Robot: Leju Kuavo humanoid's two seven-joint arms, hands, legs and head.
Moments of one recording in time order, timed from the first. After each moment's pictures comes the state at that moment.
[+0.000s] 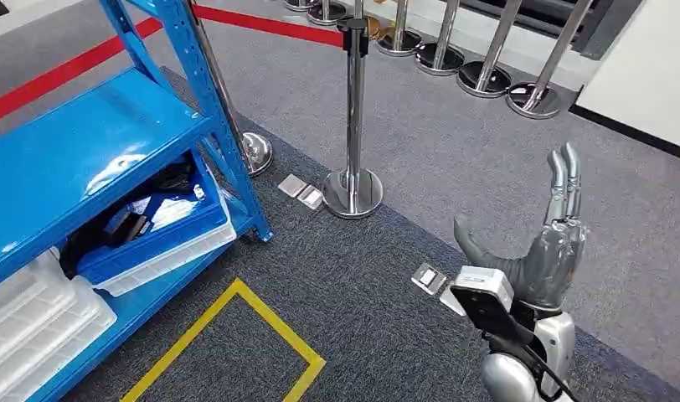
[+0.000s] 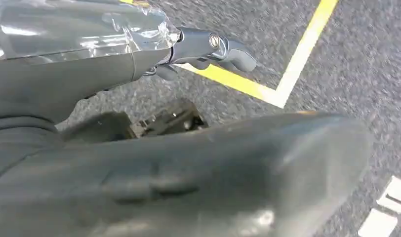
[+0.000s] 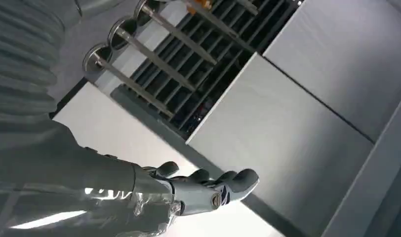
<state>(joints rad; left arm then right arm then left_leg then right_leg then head) -0.13 0.02 -1.22 -0.37 1.21 0.43 -0.41 0.10 -0.10 0.22 -1.97 0.85 -0.70 0.01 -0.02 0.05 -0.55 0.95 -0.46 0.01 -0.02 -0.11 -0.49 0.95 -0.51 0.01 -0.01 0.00</state>
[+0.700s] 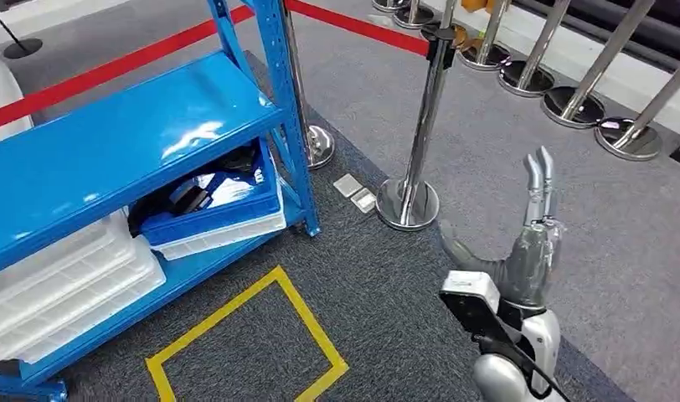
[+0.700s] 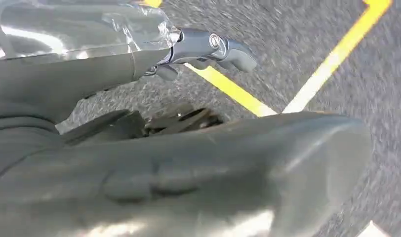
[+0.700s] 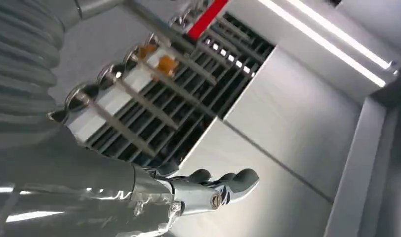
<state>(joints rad) -0.13 0.02 -1.22 -0.37 1.21 0.43 -0.40 0.08 -0.11 0.28 -1.93 0.81 -0.70 -0.01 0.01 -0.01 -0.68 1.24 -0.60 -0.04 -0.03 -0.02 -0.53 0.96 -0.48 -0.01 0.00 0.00</state>
